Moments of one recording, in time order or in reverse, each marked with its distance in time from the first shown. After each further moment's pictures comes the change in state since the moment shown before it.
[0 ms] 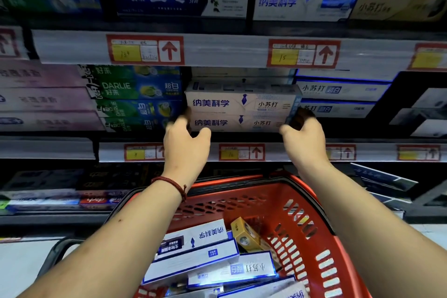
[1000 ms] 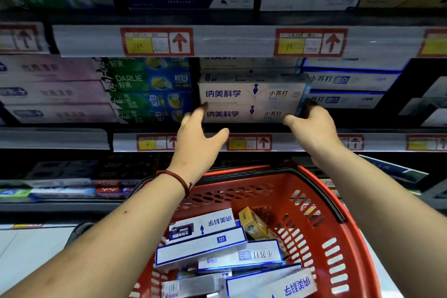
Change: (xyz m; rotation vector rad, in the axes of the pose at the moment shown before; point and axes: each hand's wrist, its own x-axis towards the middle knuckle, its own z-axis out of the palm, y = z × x) left_hand -0.009 -0.011 -0.010 0.068 -0.179 0.147; right_hand -0.002 -0.009 -0.010 -0.160 -0.068 -0.021
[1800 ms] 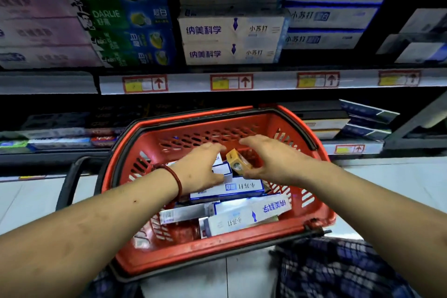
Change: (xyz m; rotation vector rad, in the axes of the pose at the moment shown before) left_hand -0.126 -0.060 0.027 0.609 -0.747 0.169; right_hand -0.132 0.093 0.003 -0.689 -0.754 -0.424
